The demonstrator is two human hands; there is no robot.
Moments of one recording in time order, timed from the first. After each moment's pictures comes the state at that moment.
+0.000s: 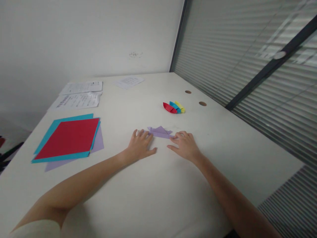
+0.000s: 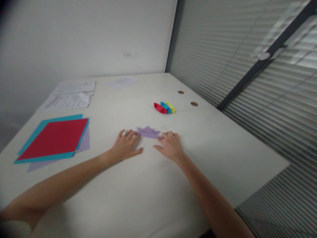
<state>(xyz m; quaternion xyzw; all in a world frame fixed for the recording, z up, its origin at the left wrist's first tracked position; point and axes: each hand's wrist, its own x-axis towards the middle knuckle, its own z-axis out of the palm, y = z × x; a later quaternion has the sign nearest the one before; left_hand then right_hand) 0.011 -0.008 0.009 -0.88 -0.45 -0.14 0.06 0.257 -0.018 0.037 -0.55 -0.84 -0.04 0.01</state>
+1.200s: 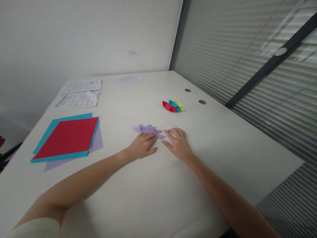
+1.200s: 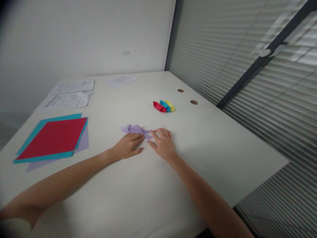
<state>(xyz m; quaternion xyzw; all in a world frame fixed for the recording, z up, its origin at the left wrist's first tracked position) 0.011 0.005 0.003 -0.93 -0.32 -0.16 -0.04 0.240 -0.018 0.016 -0.49 -0.84 -0.08 0.21</state>
